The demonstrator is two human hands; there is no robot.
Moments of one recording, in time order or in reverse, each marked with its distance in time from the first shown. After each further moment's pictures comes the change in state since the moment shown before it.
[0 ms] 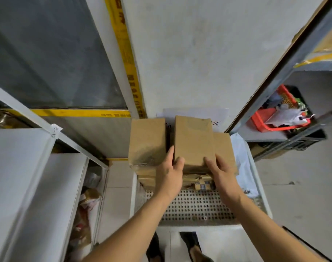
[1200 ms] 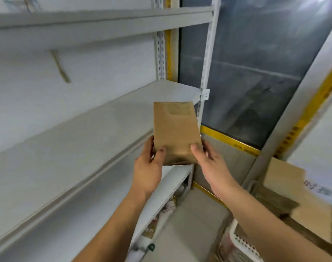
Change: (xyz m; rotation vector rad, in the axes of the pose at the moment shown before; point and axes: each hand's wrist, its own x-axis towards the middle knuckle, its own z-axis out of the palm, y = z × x) left_hand -0.330 -0.078 -0.423 -0.270 0.830 0.197; right_hand -0.317 -0.145 0.373 -0.110 -0.720 -0.407
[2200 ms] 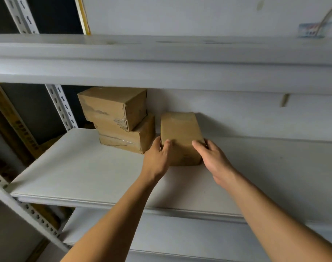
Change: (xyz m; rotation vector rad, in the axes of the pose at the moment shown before) left_hand -0.068 -0.044 -0.424 0.279 0.915 -0.264; right_hand -0.034 -0.078 0.494 -0.133 -0.898 -0.170
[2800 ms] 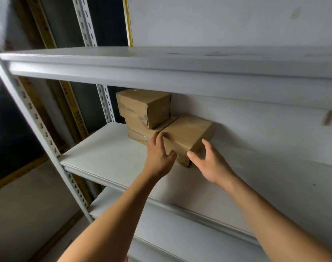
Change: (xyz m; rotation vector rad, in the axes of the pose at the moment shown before) left_hand -0.020 0.004 -0.014 0.421 0.226 0.037; right_hand -0.014 -0.032 -0.006 -0.412 -0.358 -0.233
